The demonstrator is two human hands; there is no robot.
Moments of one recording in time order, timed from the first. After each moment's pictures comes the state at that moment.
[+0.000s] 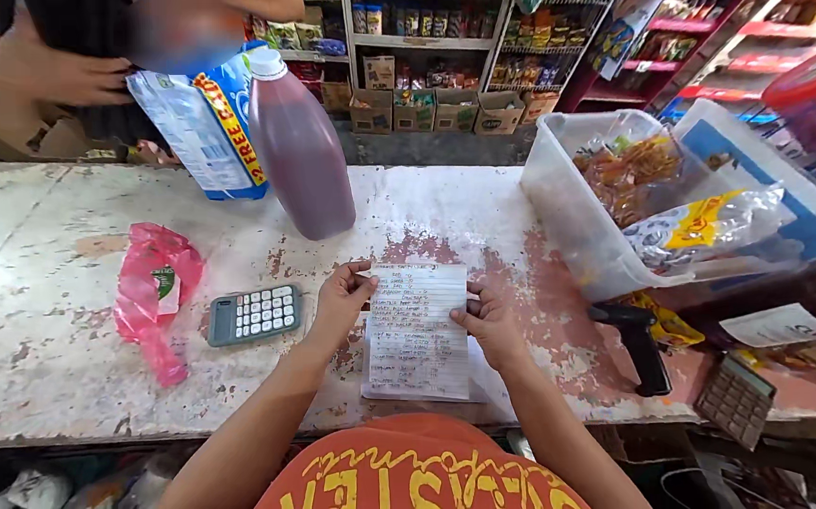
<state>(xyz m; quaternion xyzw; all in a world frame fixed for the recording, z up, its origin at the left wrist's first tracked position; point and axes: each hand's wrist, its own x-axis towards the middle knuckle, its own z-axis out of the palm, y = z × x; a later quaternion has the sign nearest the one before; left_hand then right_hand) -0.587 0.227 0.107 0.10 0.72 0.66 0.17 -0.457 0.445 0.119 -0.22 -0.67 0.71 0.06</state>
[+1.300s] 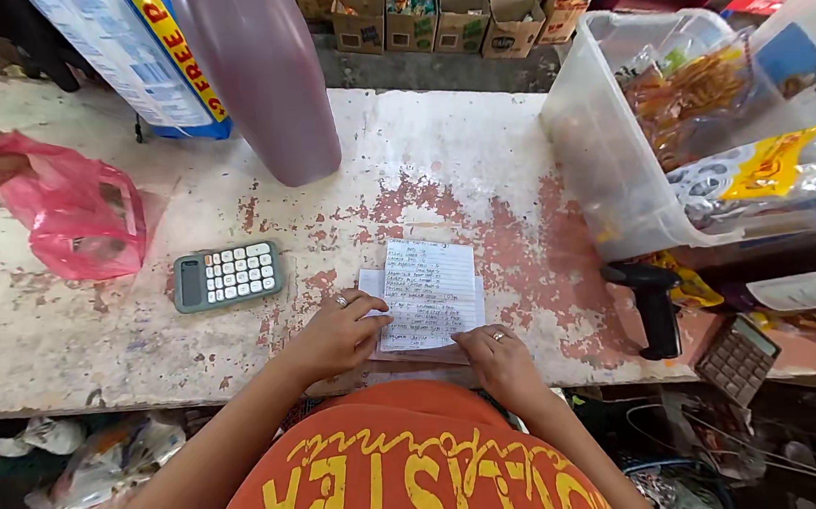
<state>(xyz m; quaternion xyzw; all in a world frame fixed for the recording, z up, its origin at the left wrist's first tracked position) -0.541 0.179 0.054 0.57 0.77 0.28 0.03 -0.368 0.446 0.068 0.13 -0.97 0.17 0.15</state>
